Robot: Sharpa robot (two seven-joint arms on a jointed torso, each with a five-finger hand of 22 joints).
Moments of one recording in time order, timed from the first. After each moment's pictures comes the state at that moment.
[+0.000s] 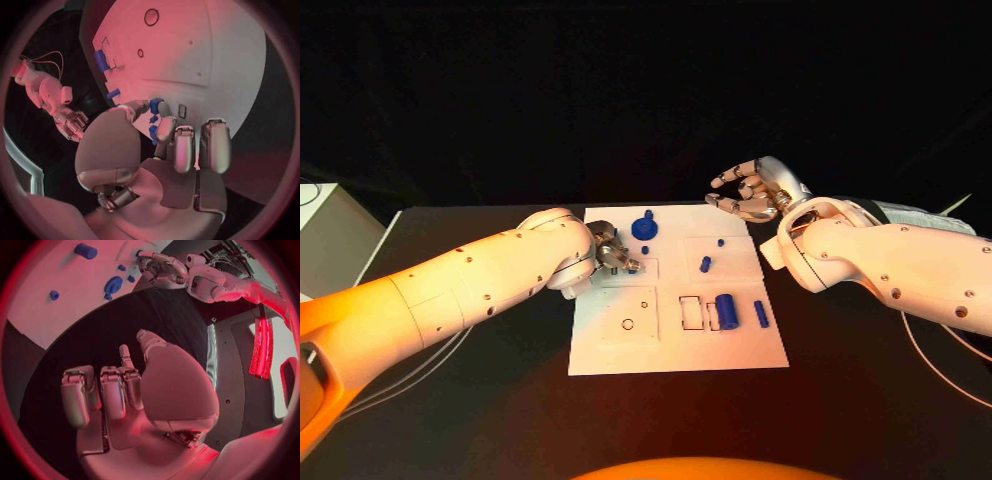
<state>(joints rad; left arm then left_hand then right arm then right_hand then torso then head) 1.17 -0.48 0.05 1.18 -1.06 0.02 -0.56 1.13 -0.28 0.47 0.26 0.46 0.90 0.04 0.67 0.87 1.32 -0.03 1.30 1.11 1.47 -0.08 1.57 1.31 0.07 1.43 0.03 1.47 1.30 1.29 -0.82 -0.12 1.49 -0.86 -0.68 0.00 1.38 -0.19 0.25 0.28 0.30 0.92 0.17 0.19 0.30 1.47 0.08 1.57 1.31 1.47 0.01 1.56 1.31 0.01 1.47 0.11 1.56 1.31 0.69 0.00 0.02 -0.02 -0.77</state>
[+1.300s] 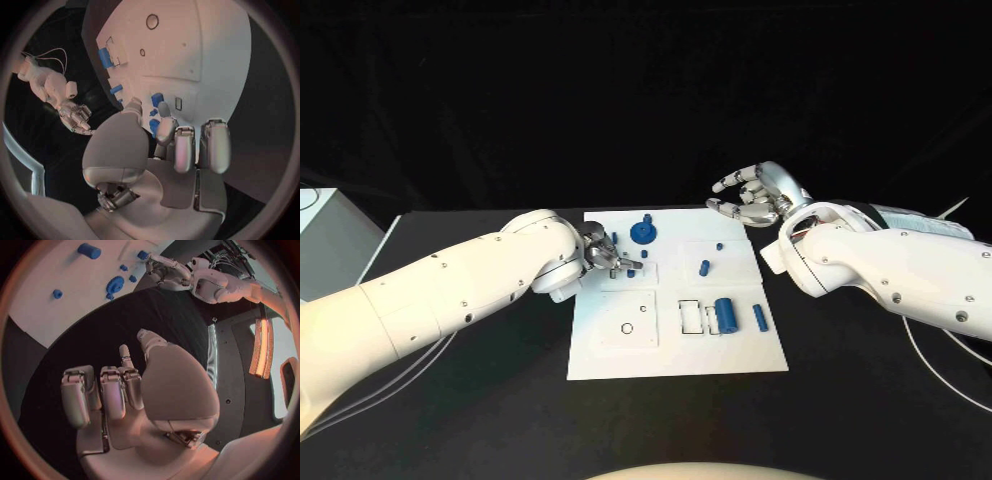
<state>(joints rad) 1.17 -0.55 0.08 1.26 -1.06 0.01 -0.58 1.16 -0.12 -0.02 0.29 0.12 0.92 0.04 0.63 0.92 1.33 -0.02 1.30 1.13 1.47 -0.07 1.57 1.31 0.07 1.43 0.03 1.47 1.31 1.28 -0.83 -0.12 1.49 -0.86 -0.68 0.00 1.37 -0.20 0.25 0.28 0.30 0.92 0.17 0.19 0.30 1.47 0.08 1.57 1.31 1.47 0.01 1.56 1.31 0.01 1.47 0.11 1.56 1.31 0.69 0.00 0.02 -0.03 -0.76</state>
